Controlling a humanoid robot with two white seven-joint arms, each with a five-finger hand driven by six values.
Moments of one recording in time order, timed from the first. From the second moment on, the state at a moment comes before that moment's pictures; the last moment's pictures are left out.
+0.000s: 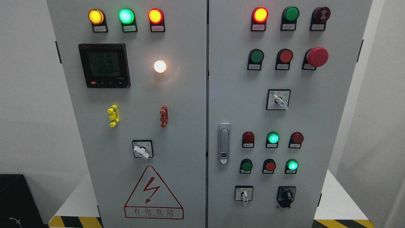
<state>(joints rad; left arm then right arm) 0.04 -0.10 0.00 0.00 0.00 -0.20 0.08 -0.04 0.01 -0.15 -1.62 1.13 0.02 0.11</state>
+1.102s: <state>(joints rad) 0.04 -0.10 0.00 0.00 0.00 -0.20 0.08 -0.14 0.04 -0.12 -1.66 1.17 0.11 0.14</state>
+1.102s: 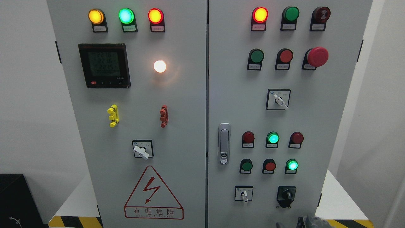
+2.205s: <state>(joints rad) 0.04 -0.10 0.00 0.00 0.00 -0.20 0.08 -0.20 0.04 -0.11 -1.70 1.24 0.23 0.22</state>
